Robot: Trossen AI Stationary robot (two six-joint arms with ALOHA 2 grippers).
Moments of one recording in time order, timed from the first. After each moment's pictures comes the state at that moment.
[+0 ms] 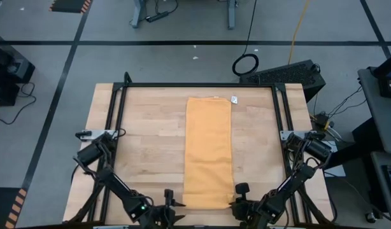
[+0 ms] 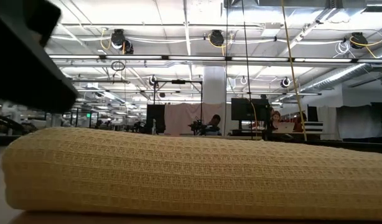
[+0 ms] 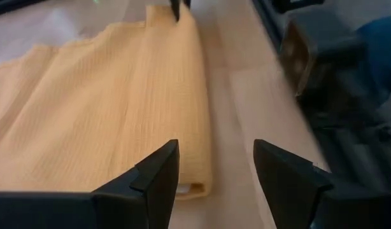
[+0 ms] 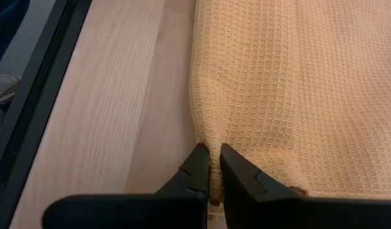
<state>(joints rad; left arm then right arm) -0.89 2.09 1.17 0.15 -0.76 -0.37 0.95 1.98 1.13 -0.35 0.57 0.72</state>
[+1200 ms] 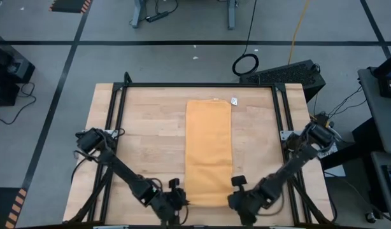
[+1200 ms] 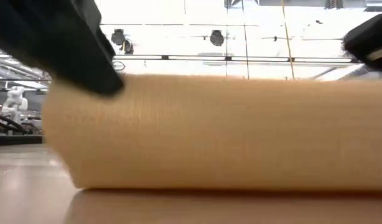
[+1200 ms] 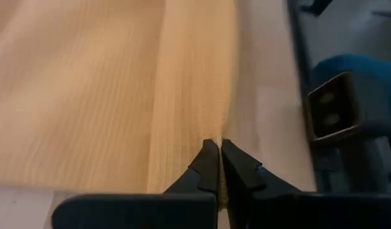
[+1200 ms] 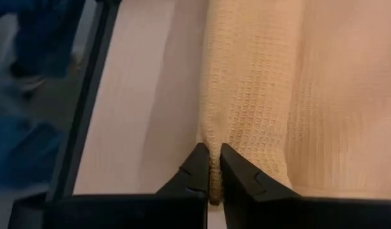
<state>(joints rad) -0.72 1.95 1.17 -0.04 -0.38 -0.68 0.80 1.79 1.13 -0.46 0.20 0.61</state>
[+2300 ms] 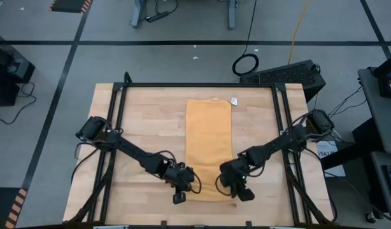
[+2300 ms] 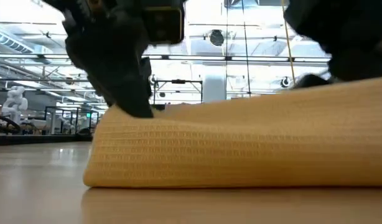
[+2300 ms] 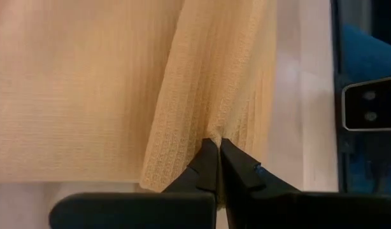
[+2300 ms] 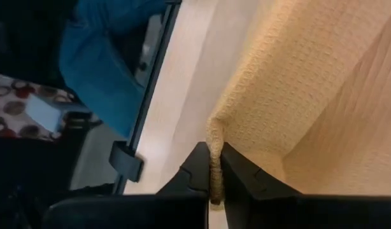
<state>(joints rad) -0.44 1.87 1.12 -0.17 0.11 -0.61 0.42 1.68 0.90 -0.20 -0.57 0.33</state>
